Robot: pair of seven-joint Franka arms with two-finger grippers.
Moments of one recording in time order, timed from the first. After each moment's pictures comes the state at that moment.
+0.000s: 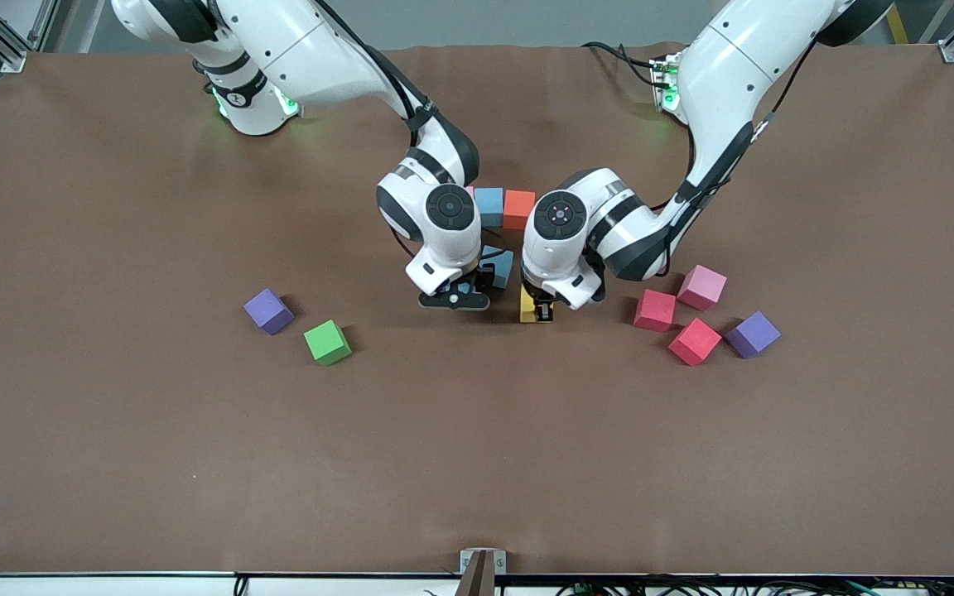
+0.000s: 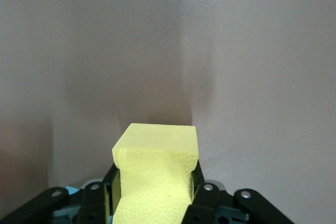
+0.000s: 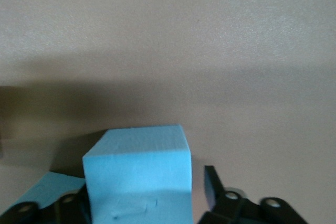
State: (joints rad) left arm -0.25 0.65 -0.50 -1.78 0.39 2.32 -2.51; right arm 0.72 0.71 0.09 -1.64 -0.06 2.30 0.86
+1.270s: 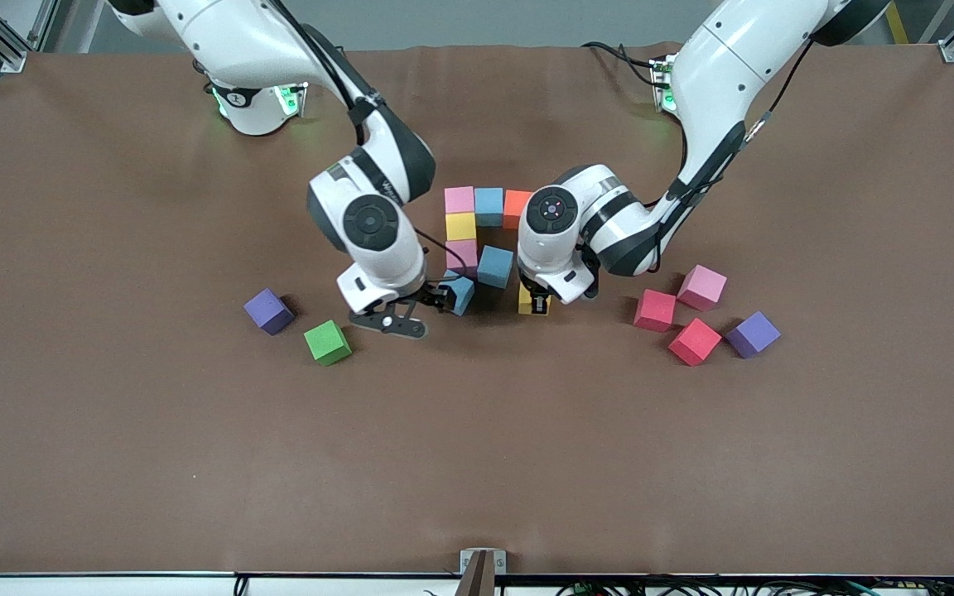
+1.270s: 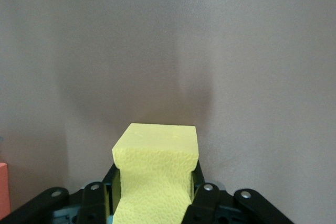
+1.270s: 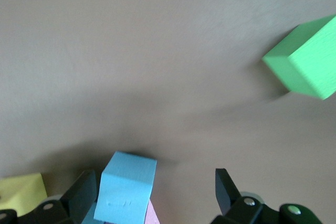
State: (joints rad) left arm -0.26 0.65 -0.51 -1.81 0.41 2.32 -2.46; right arm 0.54 0.54 0.08 -1.63 0.02 2.16 0.86
